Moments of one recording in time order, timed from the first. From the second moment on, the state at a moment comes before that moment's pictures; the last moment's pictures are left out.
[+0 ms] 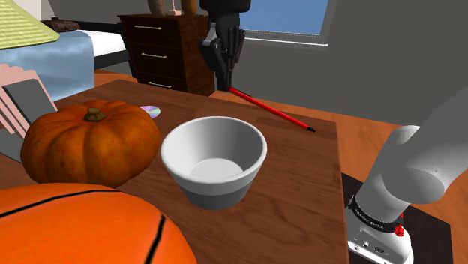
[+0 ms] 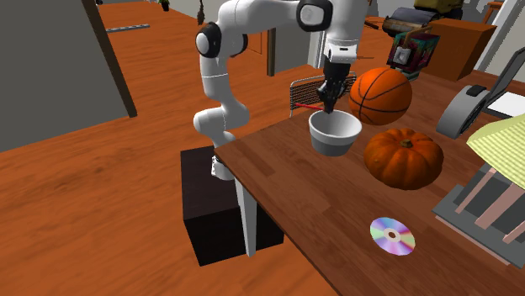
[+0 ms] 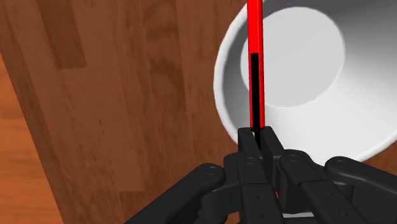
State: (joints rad) arm 0.07 -0.29 0.56 -1.68 0.11 1.45 0.29
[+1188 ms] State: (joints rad) arm 0.11 -0.04 0.71 -1.61 -0.02 1.59 0.48
